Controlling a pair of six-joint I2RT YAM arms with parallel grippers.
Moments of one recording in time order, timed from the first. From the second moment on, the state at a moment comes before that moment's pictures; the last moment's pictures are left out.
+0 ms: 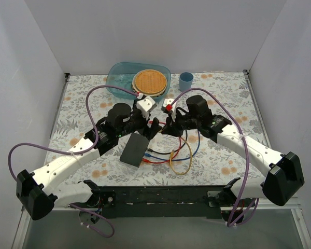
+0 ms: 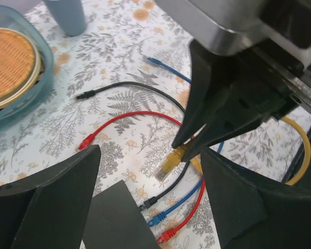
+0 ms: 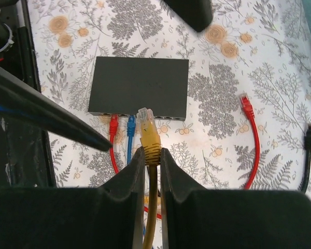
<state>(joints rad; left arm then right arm) -0.77 1.13 1.00 -0.20 0.17 0.04 0.70 1.31 1.04 -0.30 -0.61 -0.27</state>
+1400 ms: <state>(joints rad) -0.29 1.28 0.53 0.10 0.20 -0.56 0.72 1.40 0.53 0.43 -0.40 0.14</state>
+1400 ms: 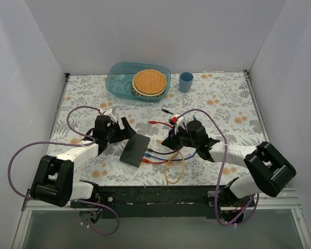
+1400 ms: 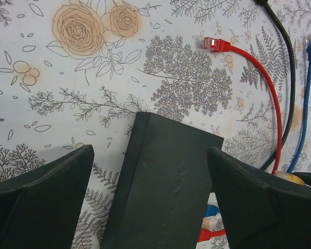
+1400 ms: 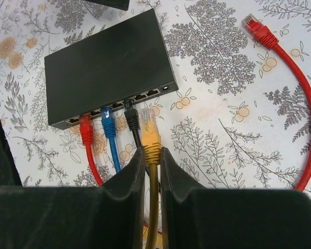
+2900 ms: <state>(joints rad) -0.24 1.38 0.43 0.32 0.44 -0.64 0.83 1.71 0.47 0.85 -0.20 0.23</state>
